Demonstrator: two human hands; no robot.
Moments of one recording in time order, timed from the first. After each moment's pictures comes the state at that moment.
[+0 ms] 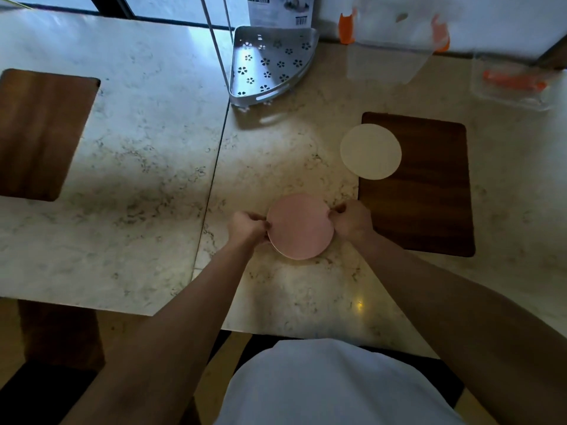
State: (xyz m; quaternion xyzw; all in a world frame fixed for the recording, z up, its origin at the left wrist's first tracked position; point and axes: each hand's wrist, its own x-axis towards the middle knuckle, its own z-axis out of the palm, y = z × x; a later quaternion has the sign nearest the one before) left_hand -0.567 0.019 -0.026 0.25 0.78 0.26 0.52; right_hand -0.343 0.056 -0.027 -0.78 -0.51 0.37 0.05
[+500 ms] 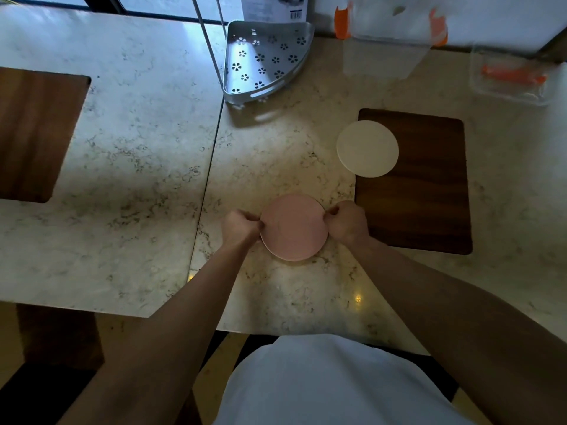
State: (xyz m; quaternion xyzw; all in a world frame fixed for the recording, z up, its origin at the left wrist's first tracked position) left_hand -0.572 0.021 -0.031 0.30 0.79 0.21 0.49; right_hand -0.347 0.048 -0.023 -0.77 -0.52 0.38 0.06
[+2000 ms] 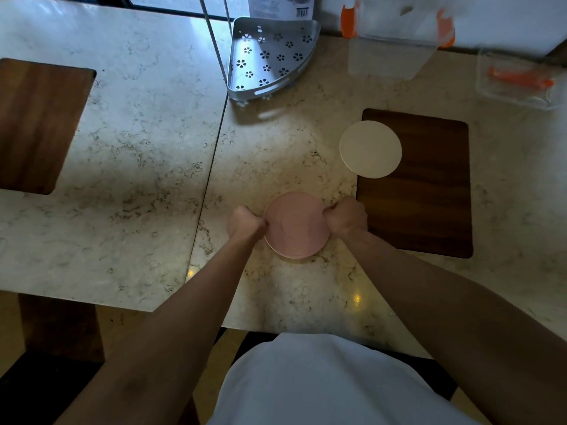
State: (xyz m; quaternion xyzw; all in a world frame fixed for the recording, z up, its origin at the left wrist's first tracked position) left_hand -0.558 0.028 -0.017 0.37 0.82 0.11 0.42; right_hand -0.355 0.058 -0.013 -0.79 -0.49 0.37 0.04
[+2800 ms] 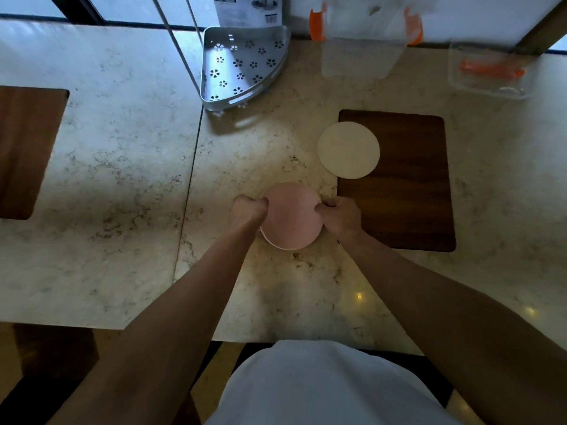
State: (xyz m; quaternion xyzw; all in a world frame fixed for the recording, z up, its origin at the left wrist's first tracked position) left_hand -0.513 0.070 -0.001 0.30 0.80 0.20 0.48; right_hand -0.322 0.060 -0.018 -0.77 -0.41 0.45 0.18
